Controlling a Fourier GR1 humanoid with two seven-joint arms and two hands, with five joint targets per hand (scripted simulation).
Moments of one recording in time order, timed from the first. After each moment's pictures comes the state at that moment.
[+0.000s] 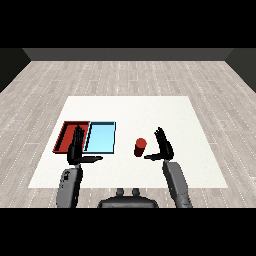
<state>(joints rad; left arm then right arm) -0.02 0.04 0.05 -1.62 0.04 -0.03 -0.39 -0.16 -0.01 -0.01 -1.26 -0.14 0.16 -0.39</state>
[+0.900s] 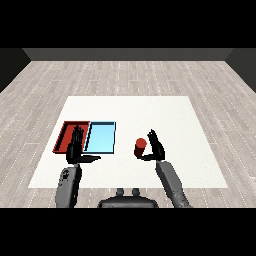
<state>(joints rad) -0.04 0.06 0.08 -1.57 0.08 -0.07 -0.42 -0.21 0.00 0.12 -1.12 -0.23 0.05 -0.47</state>
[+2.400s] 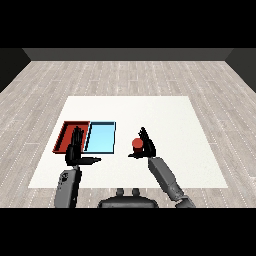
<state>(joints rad) 0.00 0.05 0.05 -1.65 0.06 -0.06 -0.37 -0.35 0.00 0.29 -0.98 -0.39 -0.05 -0.51</state>
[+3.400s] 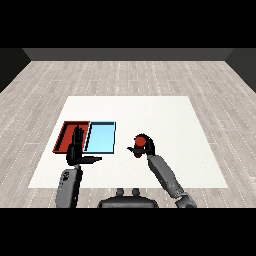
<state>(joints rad) -0.01 0.04 0.05 -1.63 0.05 -0.05 -0.39 -0.39 -0.01 0.31 -0.94 -0.30 -0.31 -0.34</state>
